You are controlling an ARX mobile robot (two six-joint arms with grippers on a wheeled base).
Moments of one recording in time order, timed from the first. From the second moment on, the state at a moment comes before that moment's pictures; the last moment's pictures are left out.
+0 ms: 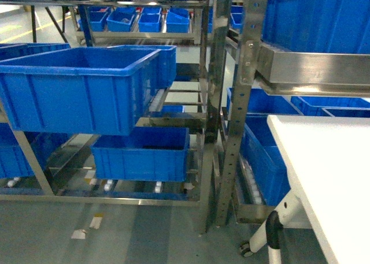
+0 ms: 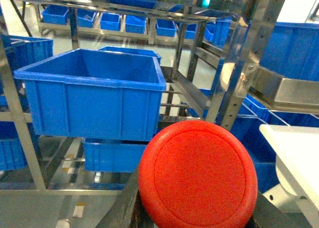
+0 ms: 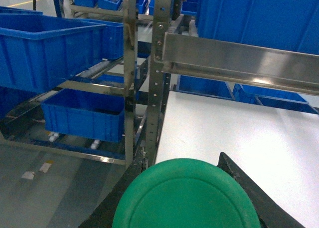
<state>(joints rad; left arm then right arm) -0.28 0.51 0.19 0.28 -0.18 -0.15 -0.07 0.26 0.09 0.05 -0.17 -0.10</state>
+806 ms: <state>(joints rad) -0.28 0.51 0.19 0.28 -0.18 -0.15 -0.07 0.26 0.09 0.05 -0.17 -0.10</state>
